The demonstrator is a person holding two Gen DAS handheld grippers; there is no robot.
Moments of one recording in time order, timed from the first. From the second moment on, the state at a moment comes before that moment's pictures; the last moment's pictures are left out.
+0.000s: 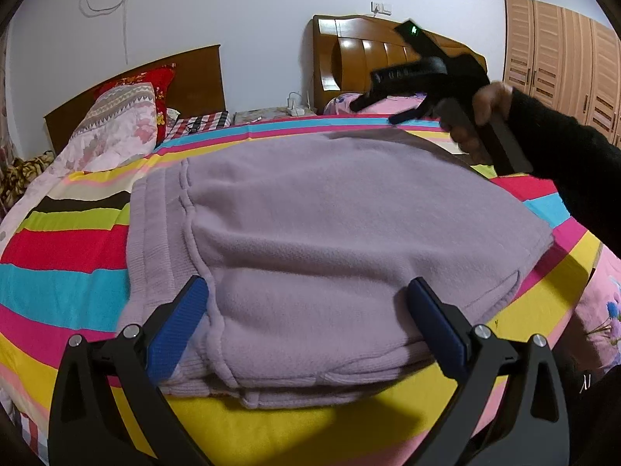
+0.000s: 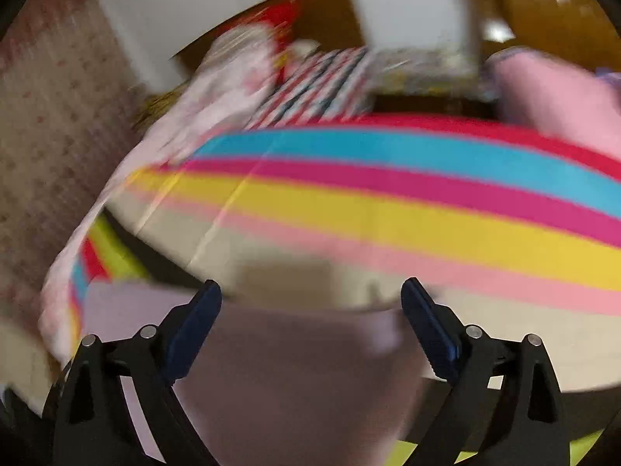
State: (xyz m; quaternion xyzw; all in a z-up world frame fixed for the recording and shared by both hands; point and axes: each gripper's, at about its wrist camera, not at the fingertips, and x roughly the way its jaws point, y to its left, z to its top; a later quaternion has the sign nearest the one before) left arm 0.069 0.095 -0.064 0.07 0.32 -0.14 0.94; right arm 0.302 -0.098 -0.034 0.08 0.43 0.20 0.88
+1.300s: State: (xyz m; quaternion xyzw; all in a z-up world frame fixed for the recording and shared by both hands) left arm 0.068 0.142 -0.053 0.00 0.39 0.02 0.92; right arm 0.119 -0.005 -0.052 -0.19 0.37 0.16 0.90
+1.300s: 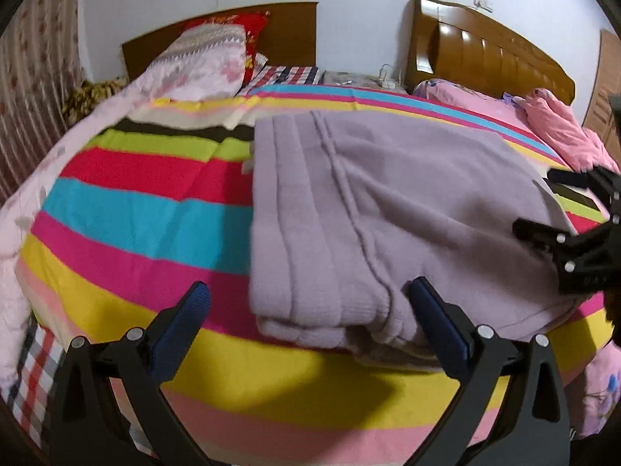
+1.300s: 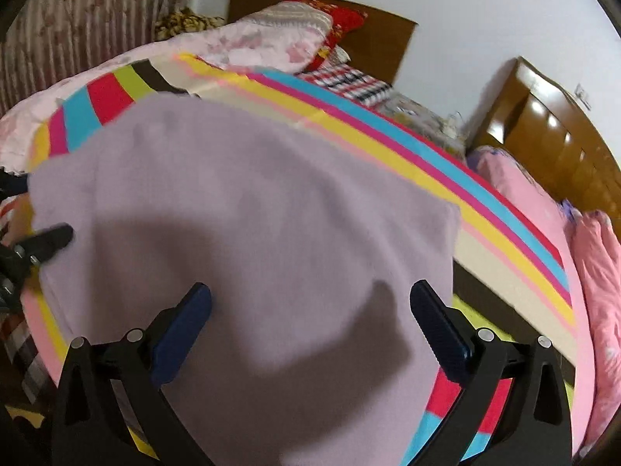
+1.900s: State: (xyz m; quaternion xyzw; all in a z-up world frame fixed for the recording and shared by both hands) left arm 0.062 0.142 -0.058 -0.02 0.40 0.02 0.92; right arm 0.081 -0.063 -0.038 -0.08 0.32 0.13 0.94
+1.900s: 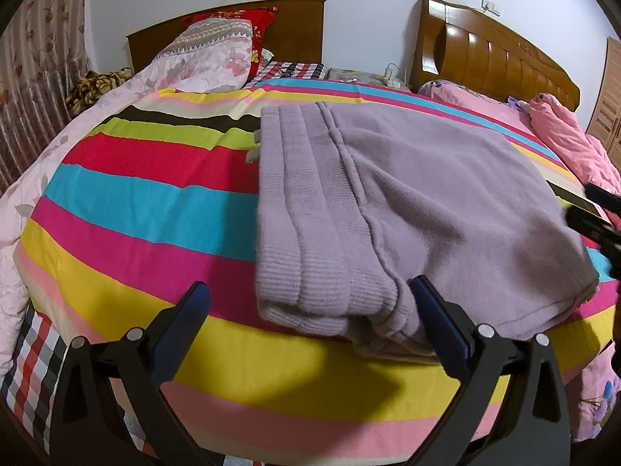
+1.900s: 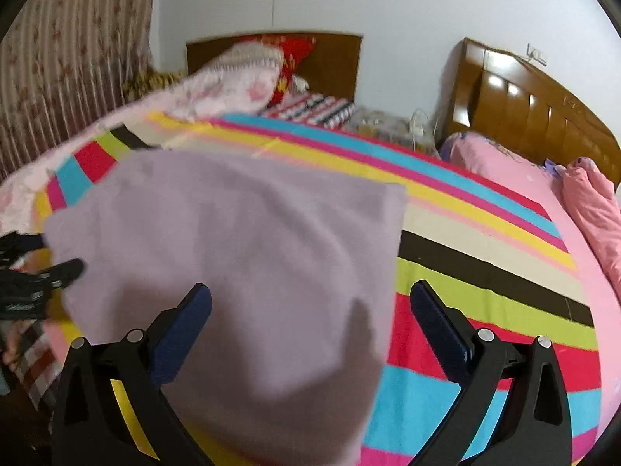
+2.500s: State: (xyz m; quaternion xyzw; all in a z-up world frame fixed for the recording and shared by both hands) left arm 0.046 0.134 -0.049 -0.03 0.38 0.06 0.92; right arm 0.059 -0.113 -0.081 0.00 0.36 0.12 0.93
